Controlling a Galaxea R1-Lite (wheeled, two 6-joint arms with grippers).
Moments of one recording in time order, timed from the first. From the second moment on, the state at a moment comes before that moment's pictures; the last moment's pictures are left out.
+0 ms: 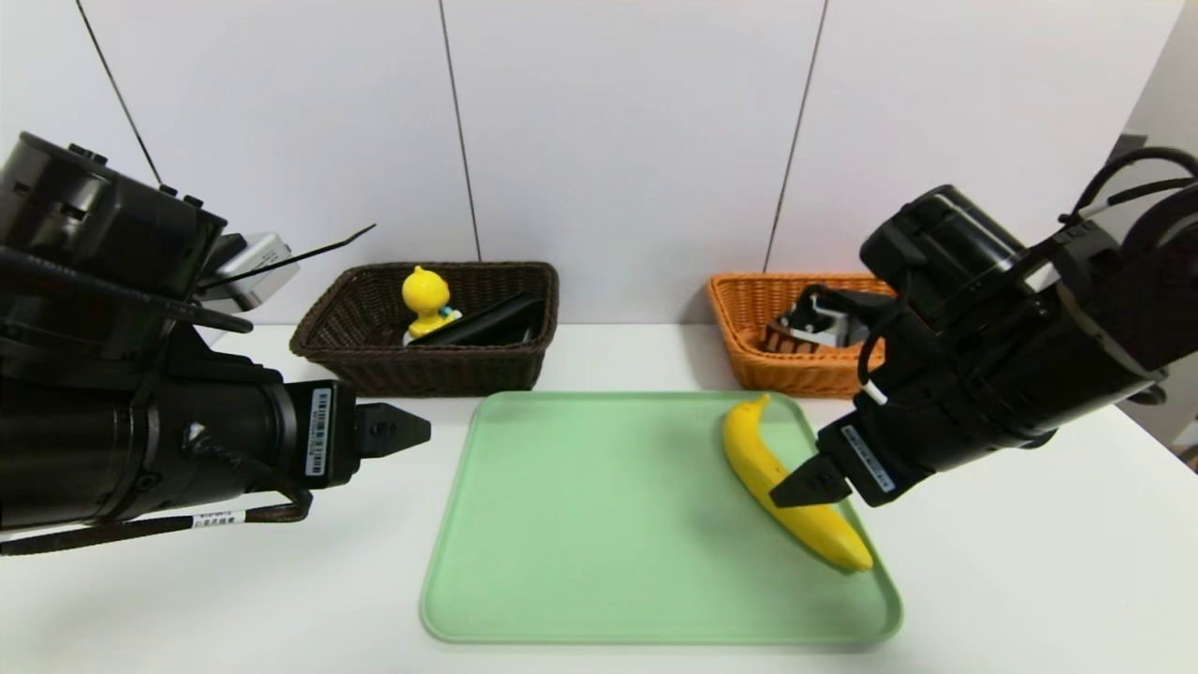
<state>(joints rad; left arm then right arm) -0.62 1.34 -1.10 0.44 0.26 -0.49 0.52 1.71 -1.37 0.73 0.05 -0.02</state>
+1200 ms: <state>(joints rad) -0.62 1.34 -1.09 0.44 0.26 -0.49 0.52 1.94 -1.33 0.55 0.01 -0.02</state>
